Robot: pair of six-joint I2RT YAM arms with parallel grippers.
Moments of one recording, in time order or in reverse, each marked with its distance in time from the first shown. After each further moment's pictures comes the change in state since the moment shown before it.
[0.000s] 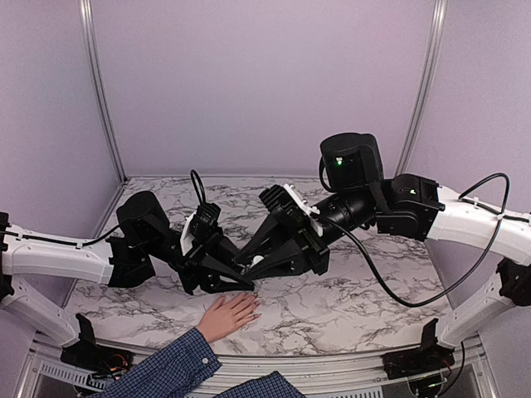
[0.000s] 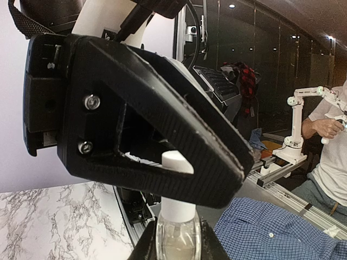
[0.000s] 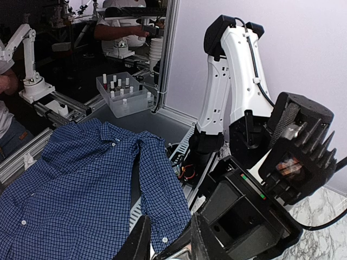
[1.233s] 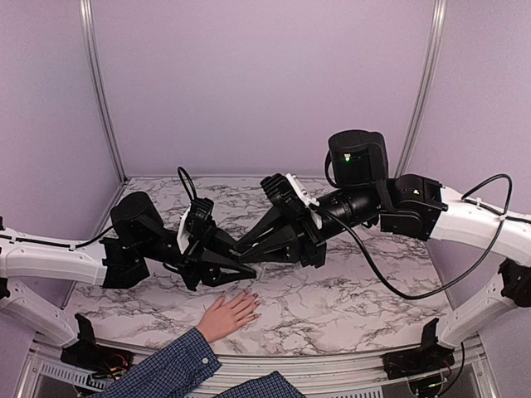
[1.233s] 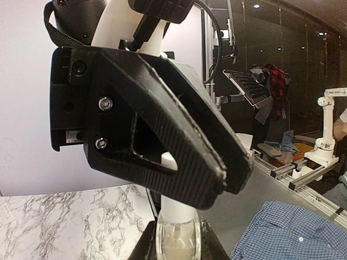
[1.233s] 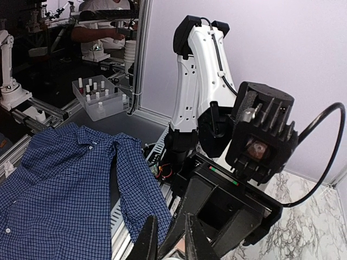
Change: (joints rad) left arm 0.000 -0.046 -0.022 -0.024 -0.144 0.085; right arm -0.016 -0.019 -0.022 0.058 0.089 0.041
